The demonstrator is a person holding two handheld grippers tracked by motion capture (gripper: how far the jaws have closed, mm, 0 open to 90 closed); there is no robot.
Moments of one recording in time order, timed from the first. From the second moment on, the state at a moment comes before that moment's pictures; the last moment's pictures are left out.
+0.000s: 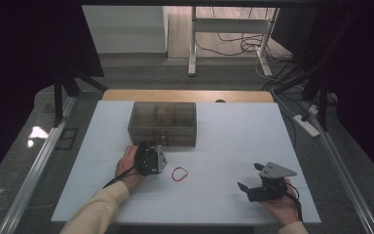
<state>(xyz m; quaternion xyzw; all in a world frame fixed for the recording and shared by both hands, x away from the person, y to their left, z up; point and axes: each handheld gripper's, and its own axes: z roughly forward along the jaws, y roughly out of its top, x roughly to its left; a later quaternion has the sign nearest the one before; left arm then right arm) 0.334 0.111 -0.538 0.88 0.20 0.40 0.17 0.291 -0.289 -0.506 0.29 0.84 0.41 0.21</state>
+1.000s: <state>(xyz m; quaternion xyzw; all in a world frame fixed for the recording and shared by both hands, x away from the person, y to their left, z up) 0.333 0.107 -0.542 0.87 0.18 0.44 0.16 0.291 -0.290 -0.506 0.30 0.84 0.41 0.21</state>
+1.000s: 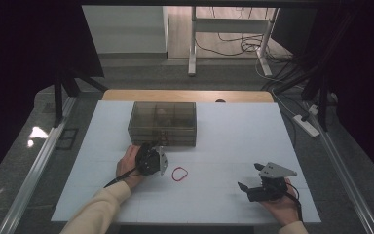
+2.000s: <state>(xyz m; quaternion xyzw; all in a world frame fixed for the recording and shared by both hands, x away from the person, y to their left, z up) 0.335 0.102 -0.553 0.86 0.15 0.47 0.13 0.291 -0.290 -0.505 0.30 0.84 0.41 0.21</state>
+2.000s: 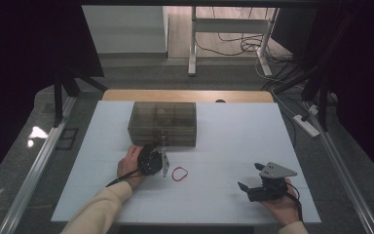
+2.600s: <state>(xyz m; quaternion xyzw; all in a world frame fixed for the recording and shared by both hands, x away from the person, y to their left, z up) 0.339 0.100 -0.555 0.86 0.15 0.48 0.12 0.291 -0.290 -0.505 0.30 0.84 0.41 0.22</state>
